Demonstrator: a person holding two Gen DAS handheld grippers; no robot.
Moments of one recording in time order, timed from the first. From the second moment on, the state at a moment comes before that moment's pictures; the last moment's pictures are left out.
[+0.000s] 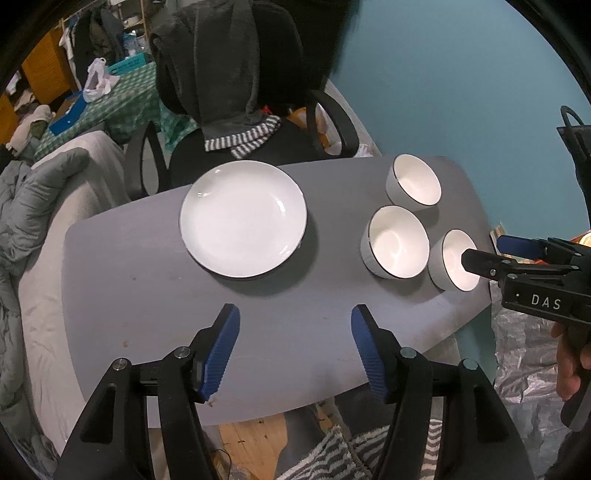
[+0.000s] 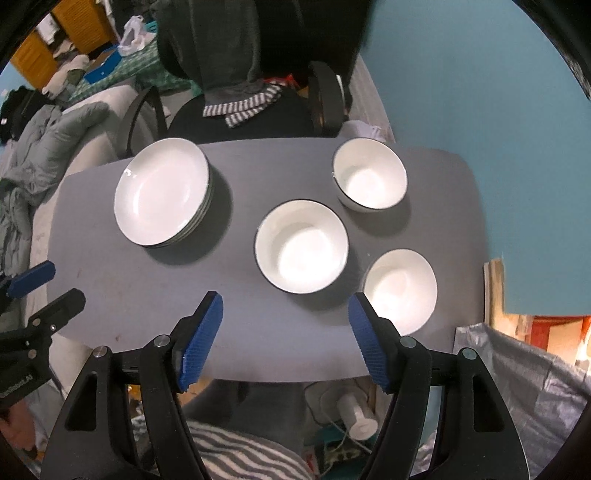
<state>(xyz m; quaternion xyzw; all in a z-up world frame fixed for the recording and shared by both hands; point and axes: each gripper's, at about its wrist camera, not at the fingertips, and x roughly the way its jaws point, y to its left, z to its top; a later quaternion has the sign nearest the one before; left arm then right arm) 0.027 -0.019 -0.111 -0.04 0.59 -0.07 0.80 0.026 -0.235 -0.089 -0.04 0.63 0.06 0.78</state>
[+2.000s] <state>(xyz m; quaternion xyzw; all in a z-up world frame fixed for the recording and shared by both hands) 0.126 -0.125 -0.265 -0.09 0.70 -0.03 0.71 0.117 -0.308 -0.232 -0.03 0.70 0.13 0.70</state>
